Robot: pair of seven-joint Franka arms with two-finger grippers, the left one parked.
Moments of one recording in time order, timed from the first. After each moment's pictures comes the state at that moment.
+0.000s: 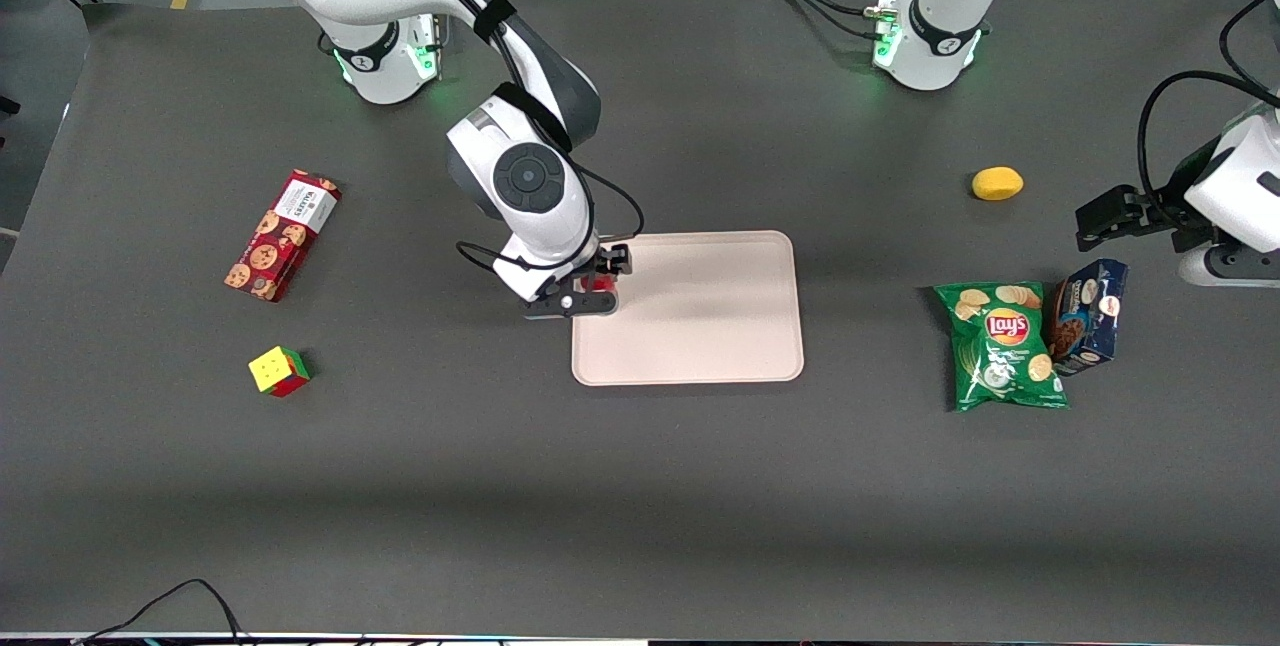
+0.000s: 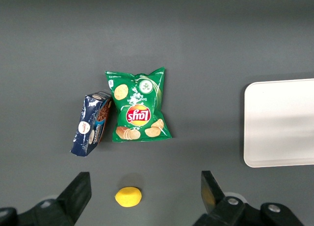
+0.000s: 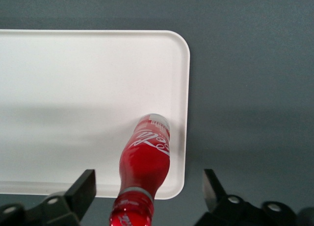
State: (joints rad) arm 0.53 0.50 0.16 -1.66 -0.02 2.10 0.68
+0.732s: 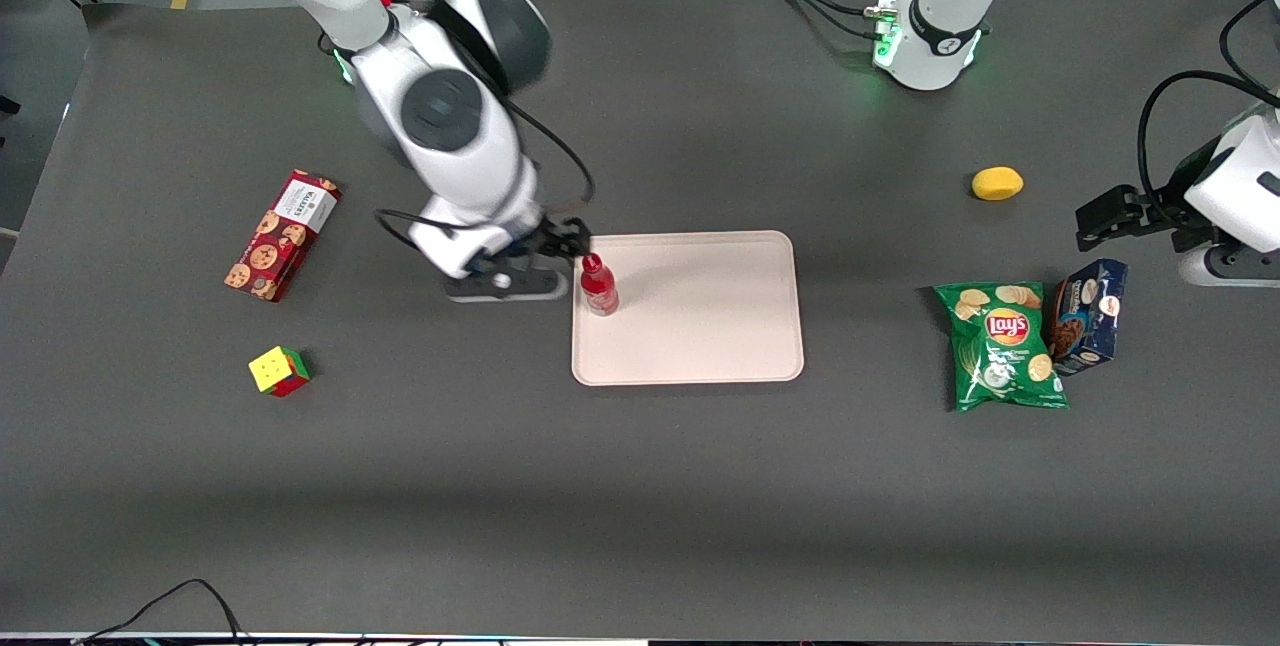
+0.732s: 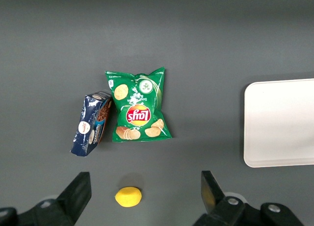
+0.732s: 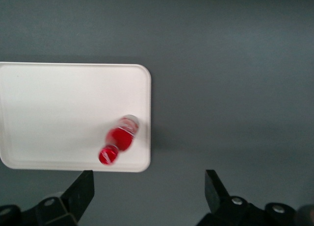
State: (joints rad) arm 0.46 0.33 0.15 -1.51 -0.03 1.80 0.59
